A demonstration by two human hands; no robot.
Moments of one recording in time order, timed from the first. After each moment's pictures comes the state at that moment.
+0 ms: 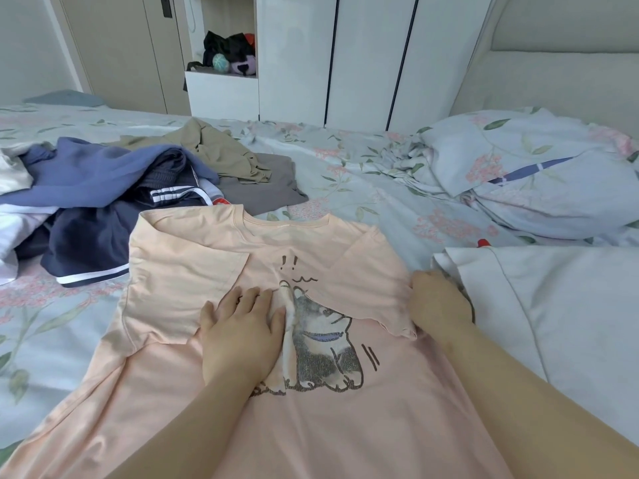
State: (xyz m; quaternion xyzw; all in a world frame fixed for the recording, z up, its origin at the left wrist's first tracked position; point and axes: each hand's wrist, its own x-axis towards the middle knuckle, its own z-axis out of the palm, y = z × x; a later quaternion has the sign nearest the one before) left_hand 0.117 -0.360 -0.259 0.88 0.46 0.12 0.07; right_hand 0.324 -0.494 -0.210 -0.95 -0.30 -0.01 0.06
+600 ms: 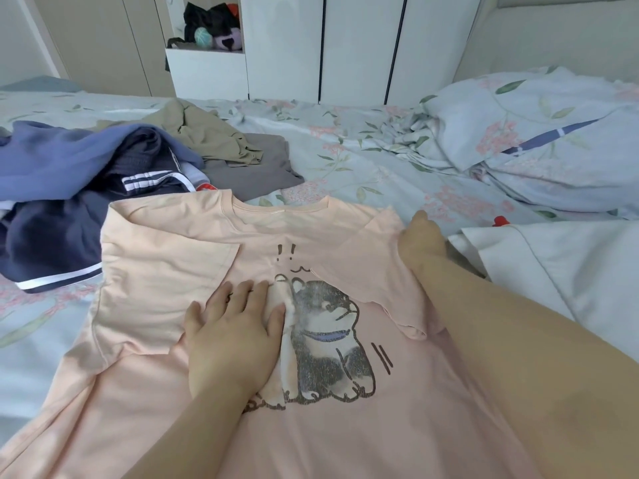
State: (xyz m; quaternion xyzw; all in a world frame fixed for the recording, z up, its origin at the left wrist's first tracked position) left_hand 0.118 -0.358 -0.258 0.88 0.46 0.08 0.06; right_hand 0.385 -0.416 -0.221 -0.95 -0.22 0.01 0.24
